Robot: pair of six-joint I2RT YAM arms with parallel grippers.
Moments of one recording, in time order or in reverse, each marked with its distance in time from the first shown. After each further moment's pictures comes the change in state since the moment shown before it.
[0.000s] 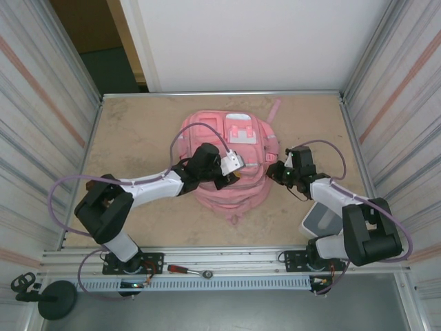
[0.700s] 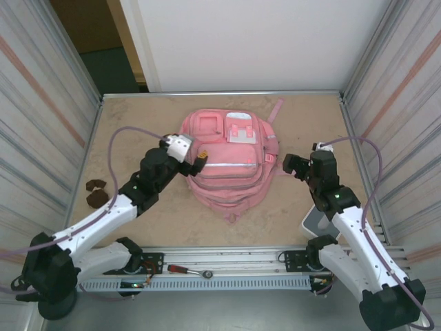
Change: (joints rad) left arm 0.169 -0.594 -0.285 0.077 -0.407 -0.232; right arm 0.028 -0.542 0.095 -0.425 0.576 -0.249
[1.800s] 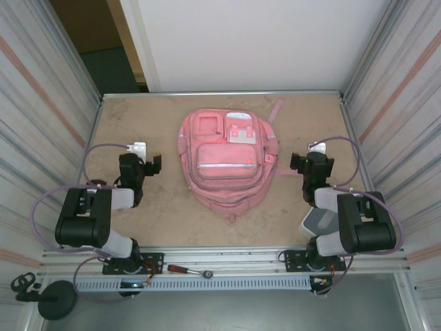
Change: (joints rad) left arm 0.571 0.471 -0.248 0.531 0.068 -0.050; right arm -0.211 0.653 -0.276 1.081 0.067 -0.396
